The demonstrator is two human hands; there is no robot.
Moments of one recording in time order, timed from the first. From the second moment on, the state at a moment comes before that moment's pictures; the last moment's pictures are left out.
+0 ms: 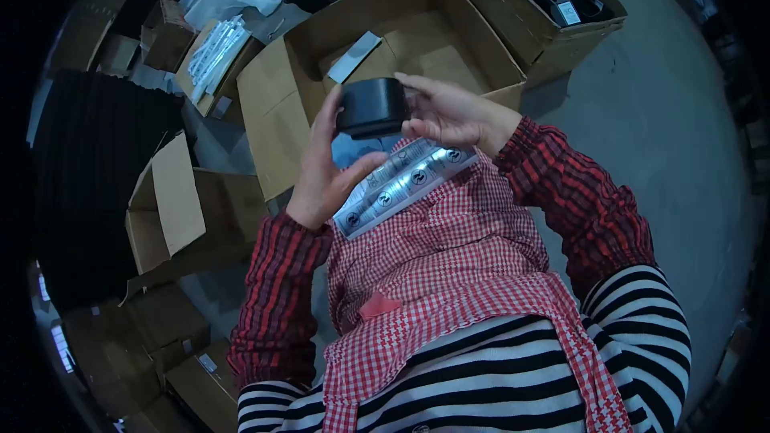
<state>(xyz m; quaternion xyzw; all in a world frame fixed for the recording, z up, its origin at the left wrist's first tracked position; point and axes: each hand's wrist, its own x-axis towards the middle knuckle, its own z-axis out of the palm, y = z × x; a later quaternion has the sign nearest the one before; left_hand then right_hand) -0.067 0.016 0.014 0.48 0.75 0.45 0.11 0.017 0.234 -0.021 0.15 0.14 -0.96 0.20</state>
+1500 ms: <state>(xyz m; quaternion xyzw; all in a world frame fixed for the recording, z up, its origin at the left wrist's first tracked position) -0.061 -0.023 -0.057 0.21 0.71 0.53 0.40 0.130 0.179 0.014 0.02 0.77 -0.63 -0.07</state>
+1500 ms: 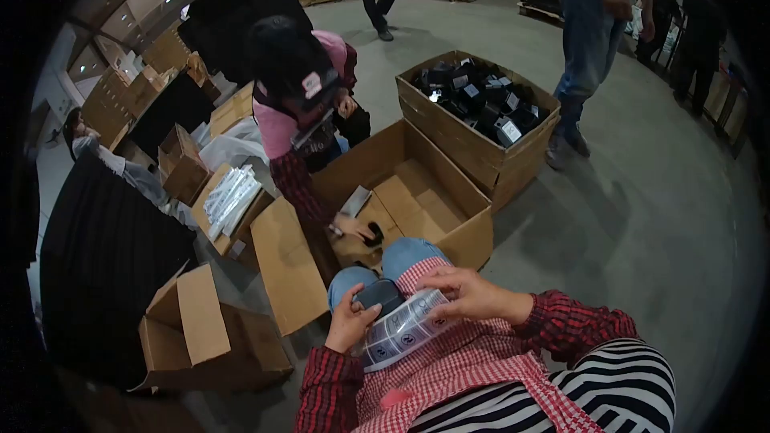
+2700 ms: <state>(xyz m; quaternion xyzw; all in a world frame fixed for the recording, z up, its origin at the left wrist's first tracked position) -0.011 0.002 -0.017 0.32 0.71 0.45 0.43 0.115 0.186 -0.020 -0.05 0.88 -0.42 -0.23</state>
